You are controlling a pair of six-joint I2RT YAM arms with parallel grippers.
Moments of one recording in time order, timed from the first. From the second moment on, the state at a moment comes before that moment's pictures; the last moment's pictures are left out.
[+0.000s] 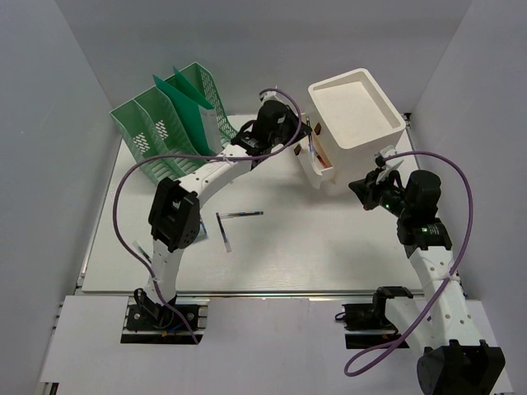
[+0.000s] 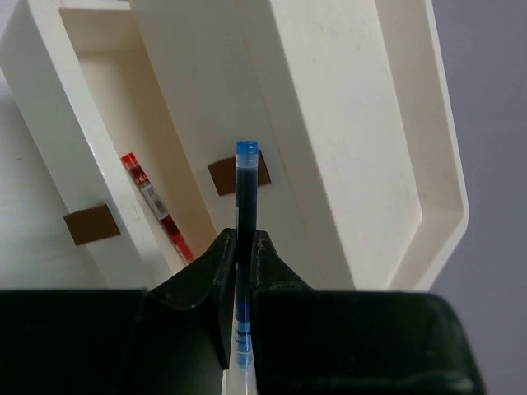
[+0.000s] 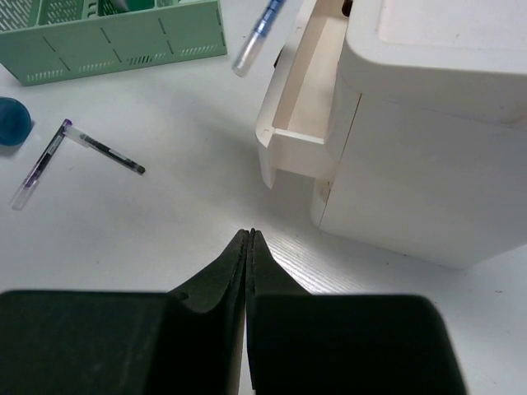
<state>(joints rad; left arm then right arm) -0.68 2.09 1.89 -0.11 -0.01 -0.92 0.03 0.81 0.73 -0.21 -0.60 -0.13</state>
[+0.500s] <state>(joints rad) -0.66 2.23 1.99 -0.05 -0.04 -0.98 0.02 0.81 0.73 -0.21 -0.62 -0.12</state>
